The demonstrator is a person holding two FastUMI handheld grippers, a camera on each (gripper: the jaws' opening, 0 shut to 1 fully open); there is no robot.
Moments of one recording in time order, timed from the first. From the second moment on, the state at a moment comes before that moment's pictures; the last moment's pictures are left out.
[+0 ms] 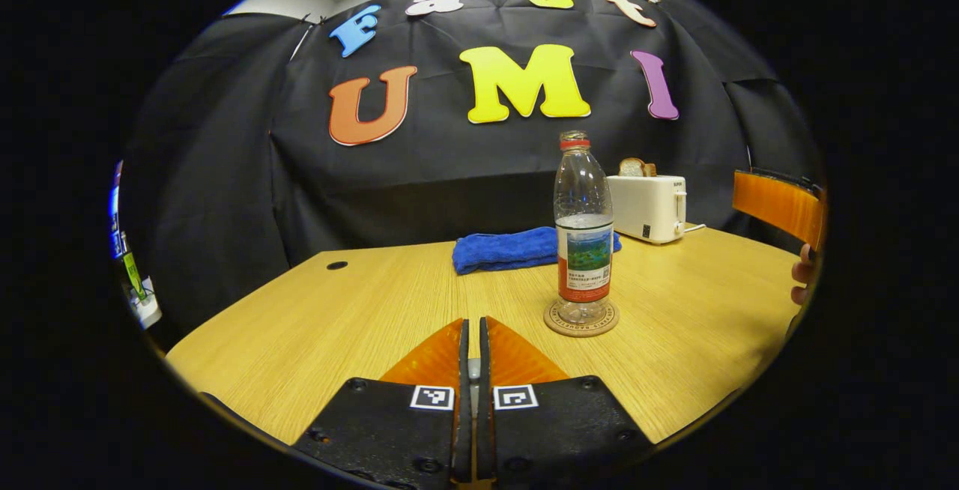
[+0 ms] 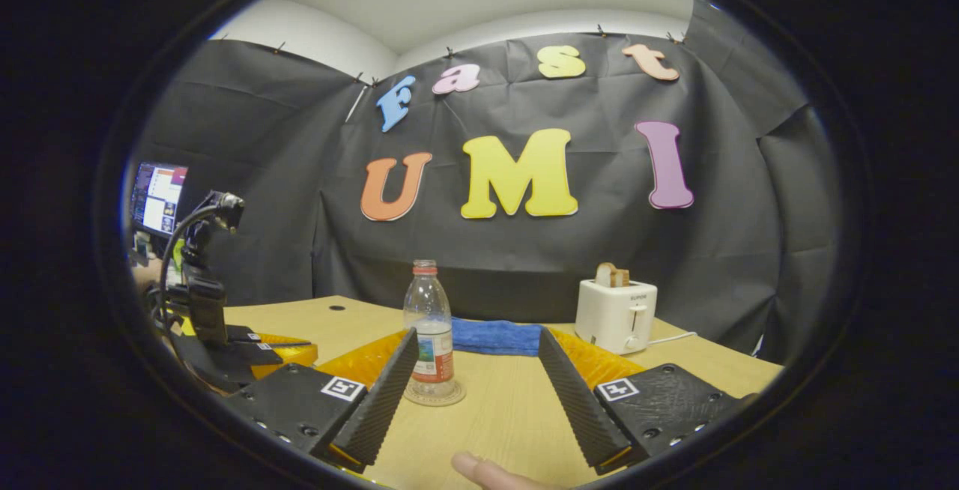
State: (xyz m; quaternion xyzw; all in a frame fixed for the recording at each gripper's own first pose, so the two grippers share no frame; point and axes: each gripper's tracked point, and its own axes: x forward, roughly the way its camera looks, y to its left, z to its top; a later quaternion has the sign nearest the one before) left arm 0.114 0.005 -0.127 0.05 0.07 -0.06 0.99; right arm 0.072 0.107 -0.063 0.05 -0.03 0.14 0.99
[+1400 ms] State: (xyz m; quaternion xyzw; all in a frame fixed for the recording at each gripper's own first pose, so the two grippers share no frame) left arm 0.019 0.026 0.006 0.02 0.02 -0.05 1.00; right arm 0.000 0.041 -0.002 0.00 0.03 0.01 1.00
